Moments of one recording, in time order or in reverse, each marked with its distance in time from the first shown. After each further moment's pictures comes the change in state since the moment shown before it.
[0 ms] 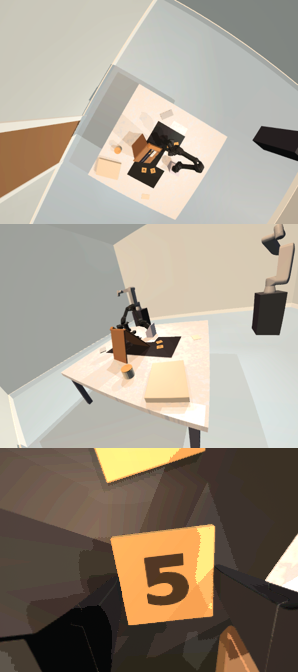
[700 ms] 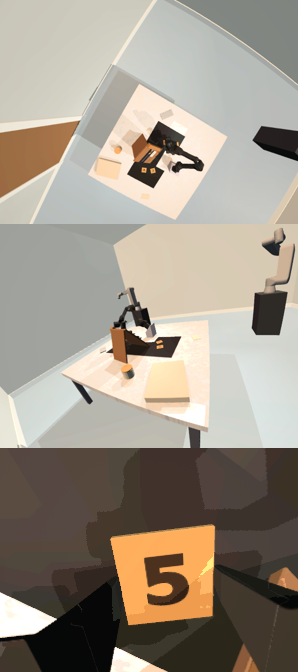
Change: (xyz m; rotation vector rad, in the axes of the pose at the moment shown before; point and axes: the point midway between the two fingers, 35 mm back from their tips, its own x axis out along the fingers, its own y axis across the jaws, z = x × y) arm -0.034 0.043 -0.049 -0.190 0.142 0.183
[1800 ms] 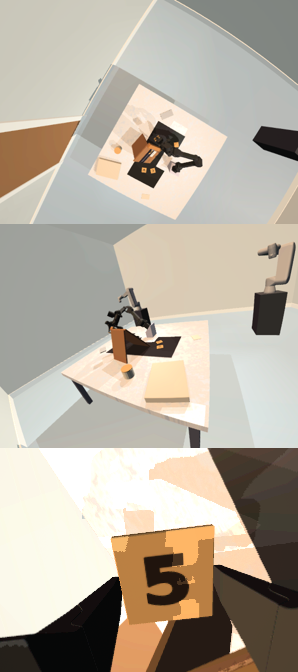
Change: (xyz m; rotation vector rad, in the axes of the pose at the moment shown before) arm -0.107 0.106 -0.112 -0.388 0.257 0.479
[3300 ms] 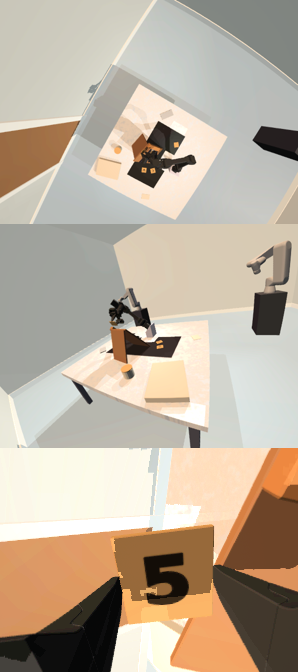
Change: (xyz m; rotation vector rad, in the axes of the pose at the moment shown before) arm -0.061 0.050 -0.182 -0.609 0.216 0.224
